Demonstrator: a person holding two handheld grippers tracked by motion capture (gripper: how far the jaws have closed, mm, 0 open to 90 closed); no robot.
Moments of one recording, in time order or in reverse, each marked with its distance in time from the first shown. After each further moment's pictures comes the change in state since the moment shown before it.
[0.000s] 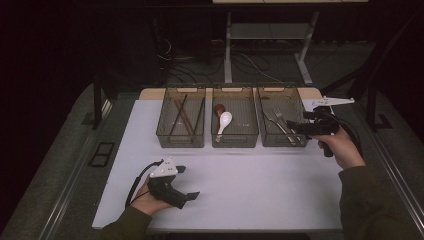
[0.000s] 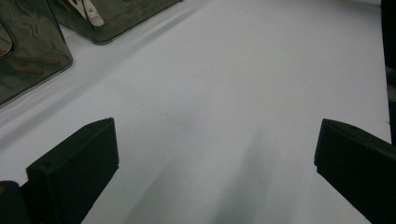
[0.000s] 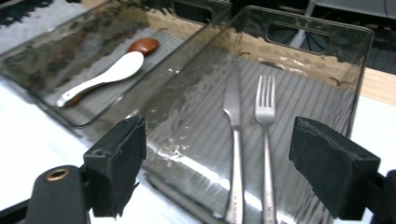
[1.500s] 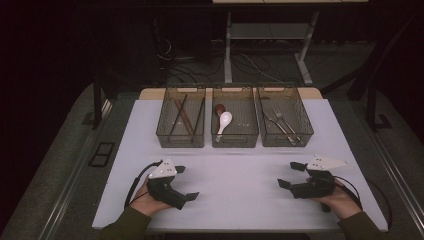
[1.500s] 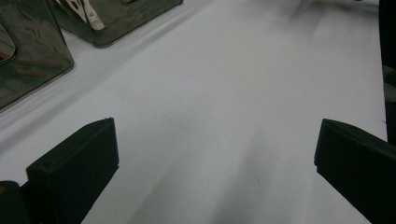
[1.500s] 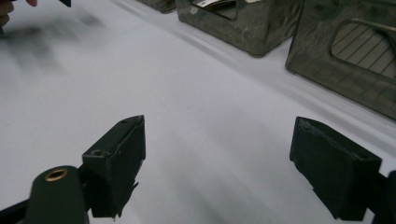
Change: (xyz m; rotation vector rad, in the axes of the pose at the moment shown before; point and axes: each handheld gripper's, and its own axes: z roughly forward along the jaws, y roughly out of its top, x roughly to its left) left arm -0.002 0.000 -0.004 -0.001 0.001 0.012; right arm 0.081 -0.121 -0.035 -0.004 0.239 -0.123
